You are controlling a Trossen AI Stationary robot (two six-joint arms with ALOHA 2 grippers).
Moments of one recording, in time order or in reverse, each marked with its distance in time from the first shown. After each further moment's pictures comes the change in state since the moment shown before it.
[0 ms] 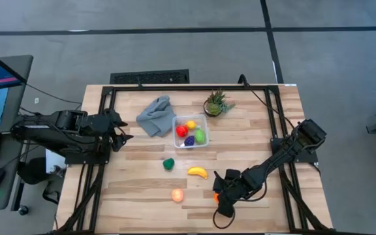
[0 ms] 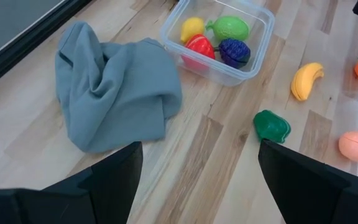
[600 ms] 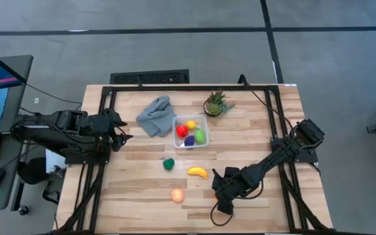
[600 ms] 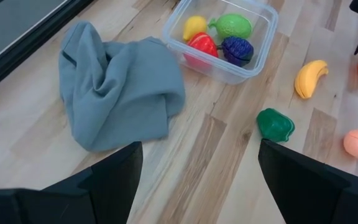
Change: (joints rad) left arm 0.000 0.000 0.000 -0.010 -0.008 0.006; right arm -0.025 0.015 0.000 -0.036 -0.026 -0.052
